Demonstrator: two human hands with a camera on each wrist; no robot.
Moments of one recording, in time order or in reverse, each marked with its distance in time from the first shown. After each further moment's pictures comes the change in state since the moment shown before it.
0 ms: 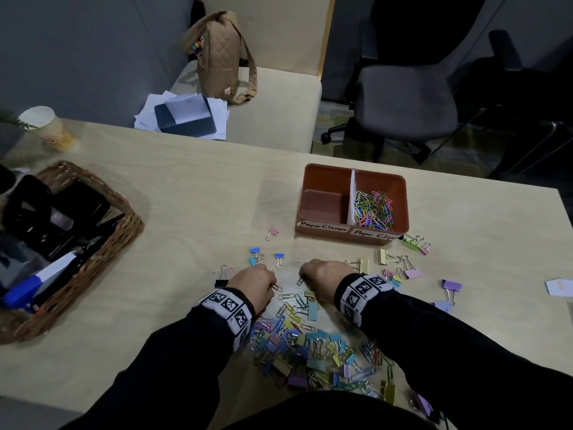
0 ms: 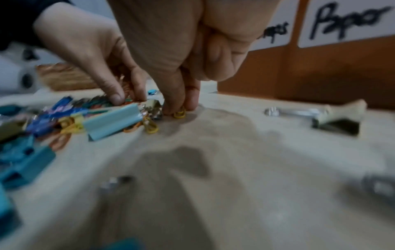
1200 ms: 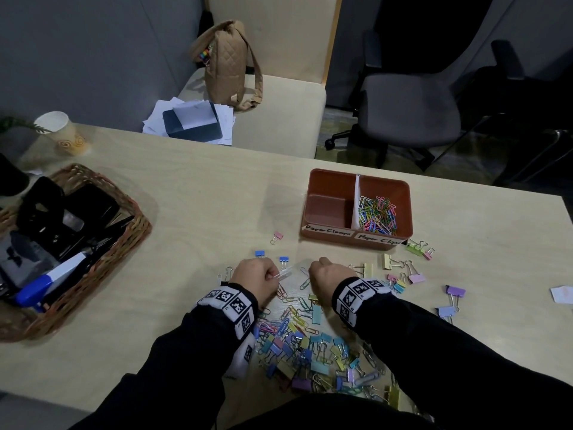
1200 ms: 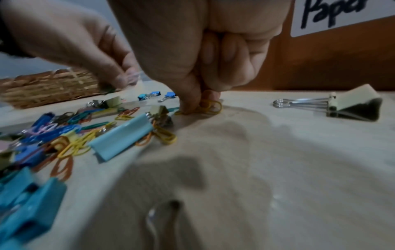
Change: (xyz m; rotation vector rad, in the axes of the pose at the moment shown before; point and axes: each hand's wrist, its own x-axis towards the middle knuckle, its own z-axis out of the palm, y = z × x) left_hand -0.006 0.005 -0.018 -0.361 0.224 -0.179; right_hand 0.009 -0.007 0.005 0.011 -0.004 0.201
